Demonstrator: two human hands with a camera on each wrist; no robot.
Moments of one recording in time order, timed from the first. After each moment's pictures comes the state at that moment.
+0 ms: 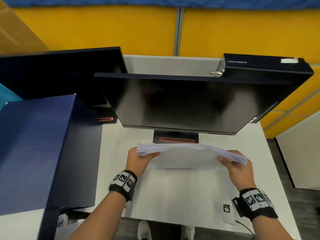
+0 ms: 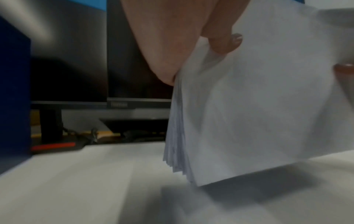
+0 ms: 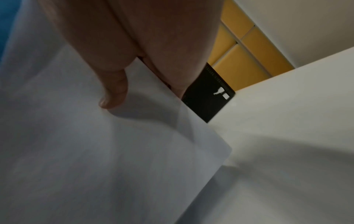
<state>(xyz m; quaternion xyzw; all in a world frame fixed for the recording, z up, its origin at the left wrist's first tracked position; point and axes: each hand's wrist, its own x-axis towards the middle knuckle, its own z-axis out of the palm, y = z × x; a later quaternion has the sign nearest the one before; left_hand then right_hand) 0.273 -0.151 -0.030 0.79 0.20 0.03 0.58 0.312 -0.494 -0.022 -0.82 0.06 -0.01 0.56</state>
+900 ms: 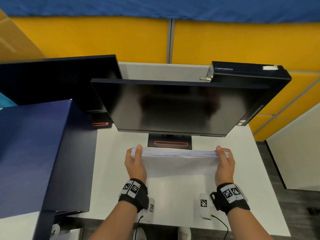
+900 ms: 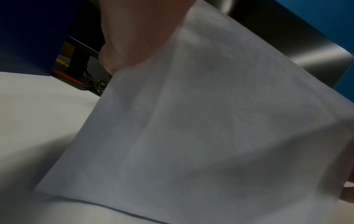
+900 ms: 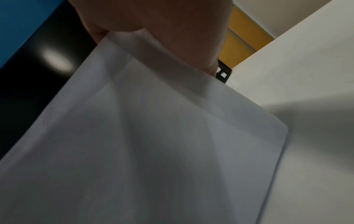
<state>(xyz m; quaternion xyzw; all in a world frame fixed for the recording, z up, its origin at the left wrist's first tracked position) 0.261 -0.200 -0.011 0.57 0.35 0.19 0.72 0.307 -0.453 -0.010 -0.68 0.20 -0.09 0.70</state>
